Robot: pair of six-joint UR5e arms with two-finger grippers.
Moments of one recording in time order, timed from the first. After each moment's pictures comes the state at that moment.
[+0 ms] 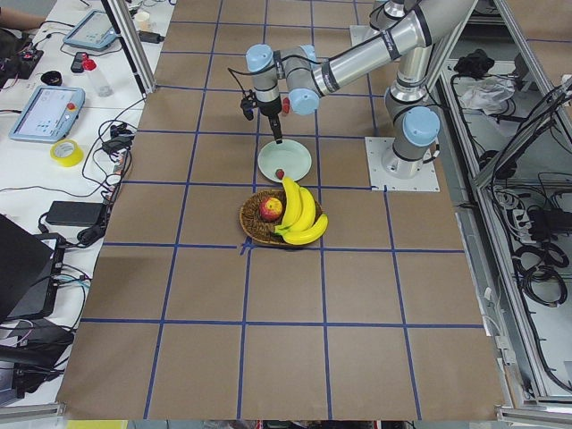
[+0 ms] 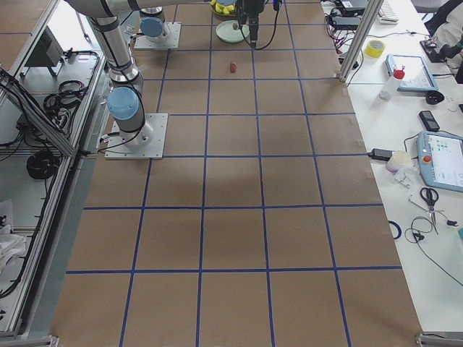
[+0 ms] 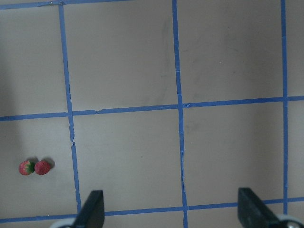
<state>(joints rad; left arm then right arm) -1.48 -1.74 -1.96 -1.17 1.64 -0.21 1.68 -1.53 1.46 -1.57 -1.59 0.16</state>
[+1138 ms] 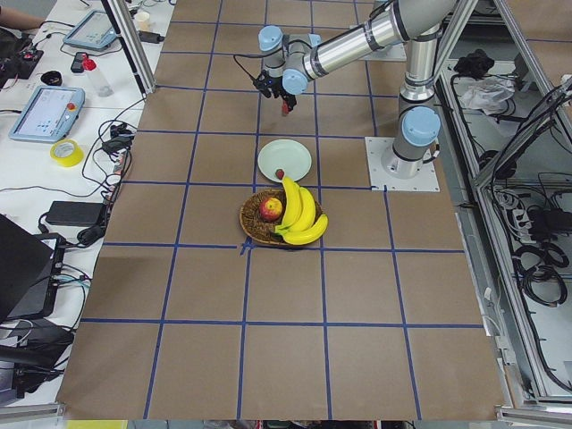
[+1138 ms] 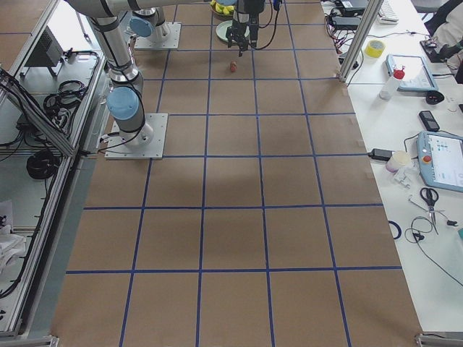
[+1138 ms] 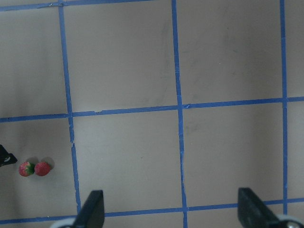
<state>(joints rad) -1.74 -1.85 -1.97 -1.04 1.44 -0.88 1.68 -1.53 1.46 -1.57 -1.60 0.16</state>
